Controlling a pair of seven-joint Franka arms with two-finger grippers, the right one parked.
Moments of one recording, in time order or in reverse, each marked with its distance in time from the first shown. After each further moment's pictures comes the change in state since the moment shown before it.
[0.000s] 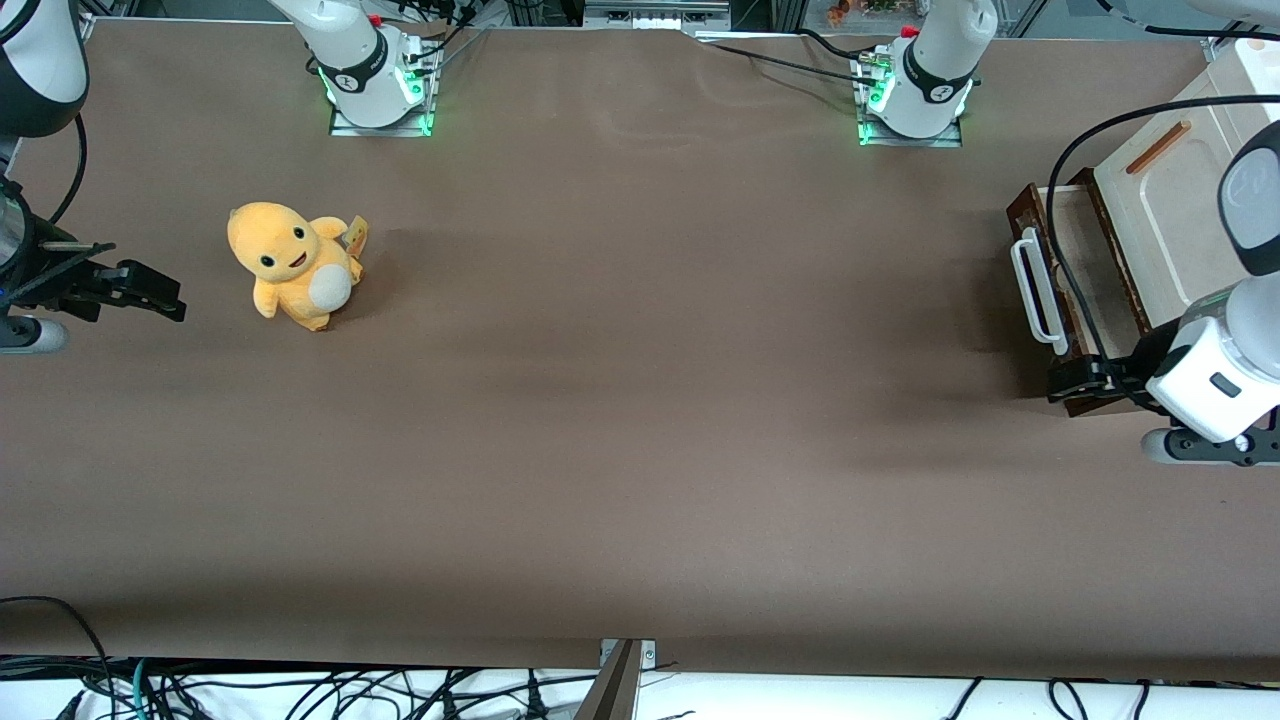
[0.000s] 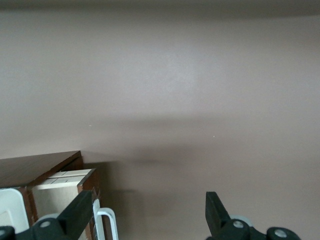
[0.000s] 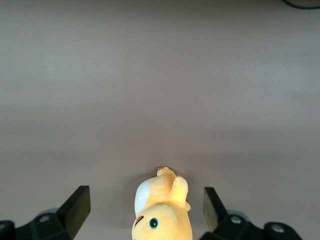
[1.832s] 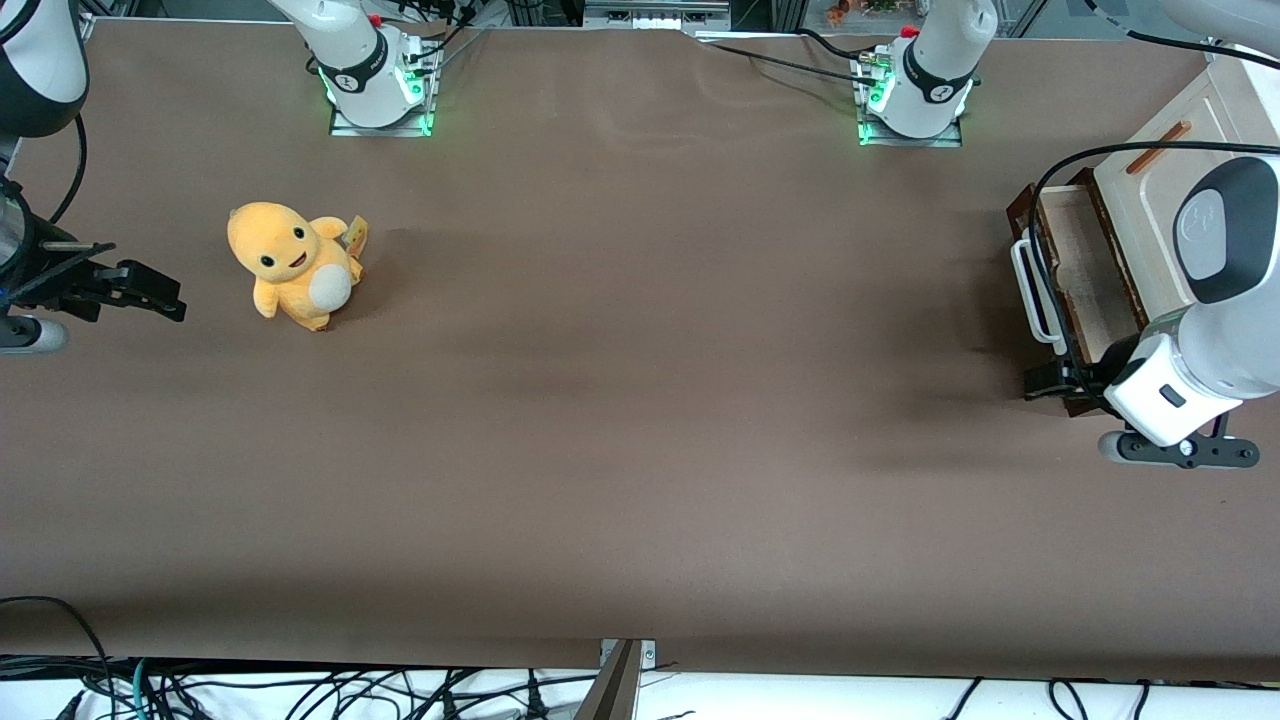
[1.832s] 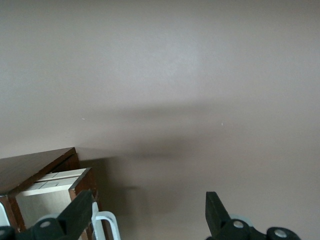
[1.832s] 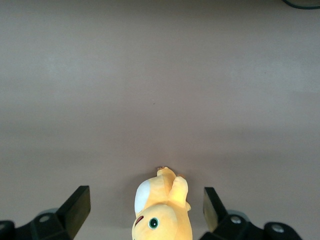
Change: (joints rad) arm 0.005 -0.022 0.004 -0.144 0.000 0.053 0.097
